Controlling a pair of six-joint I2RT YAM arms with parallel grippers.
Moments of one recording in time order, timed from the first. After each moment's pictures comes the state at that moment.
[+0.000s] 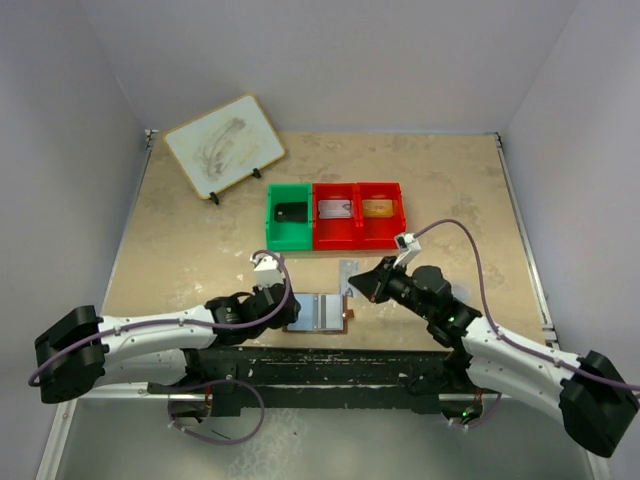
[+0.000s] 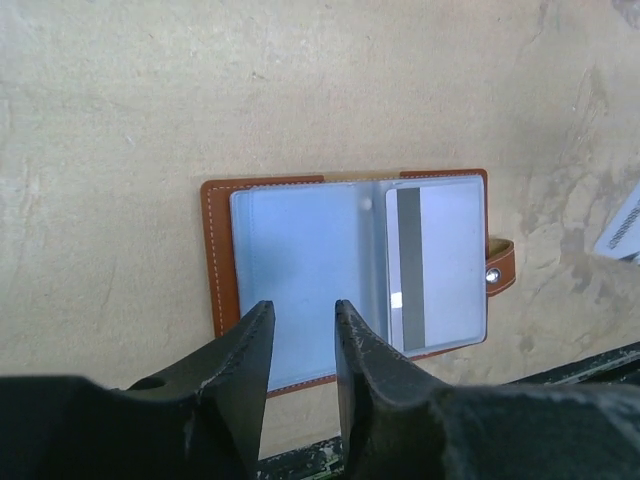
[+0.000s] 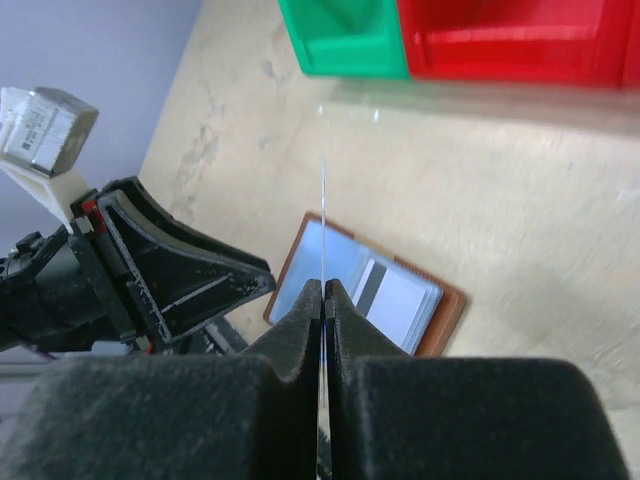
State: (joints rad) left arm -1.12 1.12 0.46 -0.18 -0.47 -1.01; right arm 0.76 0.88 0.24 0.35 -0.07 0.81
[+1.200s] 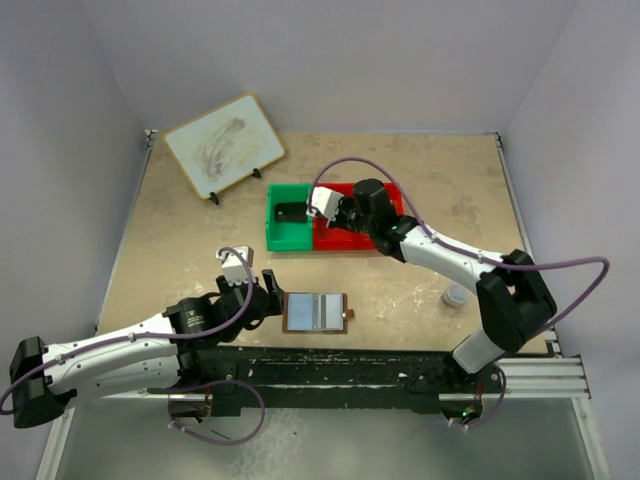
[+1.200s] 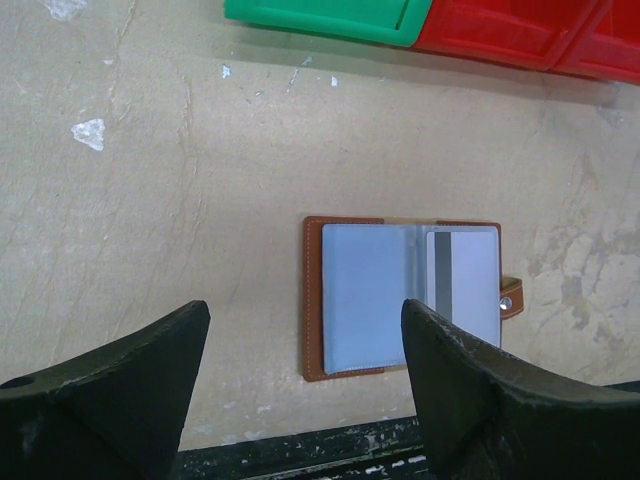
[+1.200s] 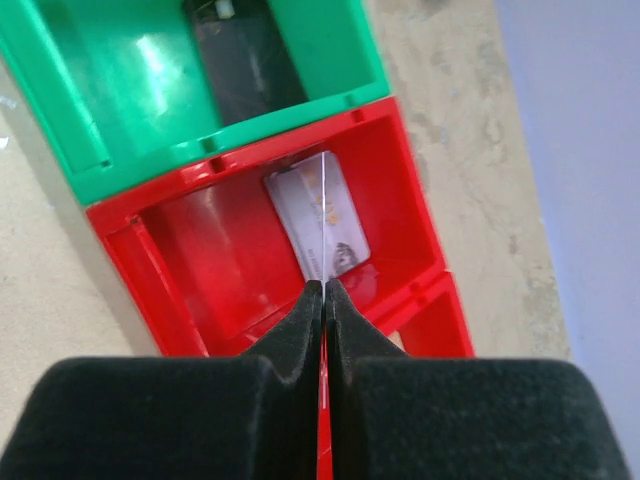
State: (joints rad) left arm -1.12 0.80 0.53 -0.56 -0.66 -1.01; right arm 0.66 1.54 1.03 0.03 -0.05 -0.74
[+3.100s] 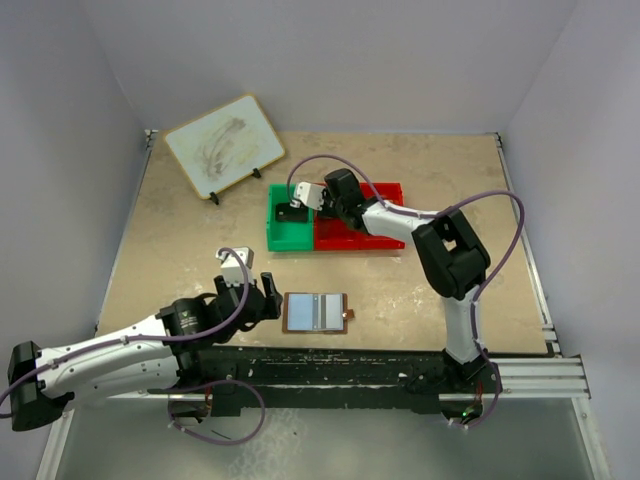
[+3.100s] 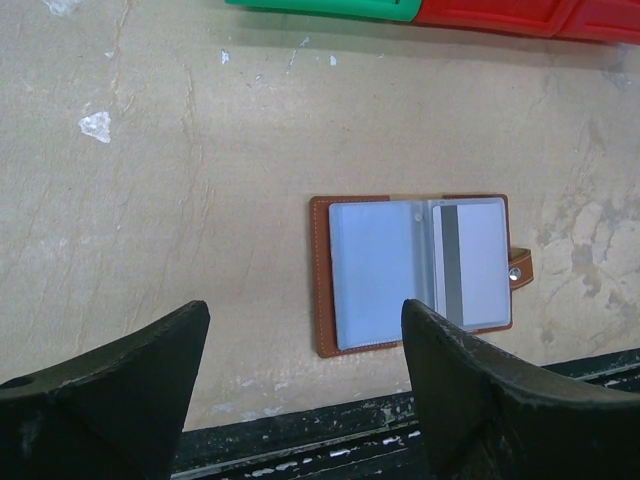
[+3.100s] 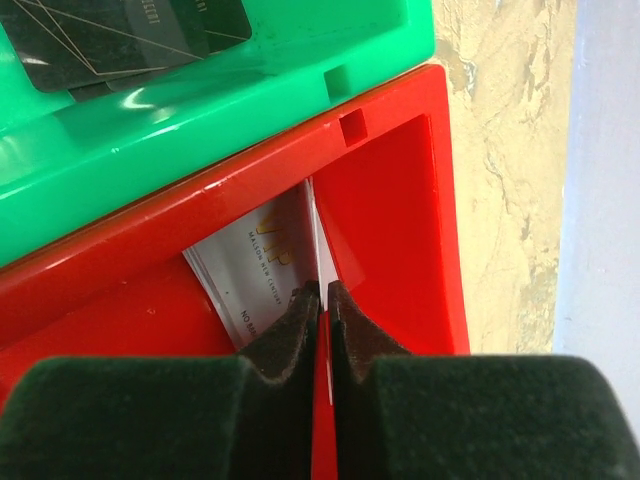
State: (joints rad) left arm -1.12 0.73 0.55 -0.62 -0.61 -0.96; right arm 0.61 2.05 1.37 -0.03 0.15 -0.90
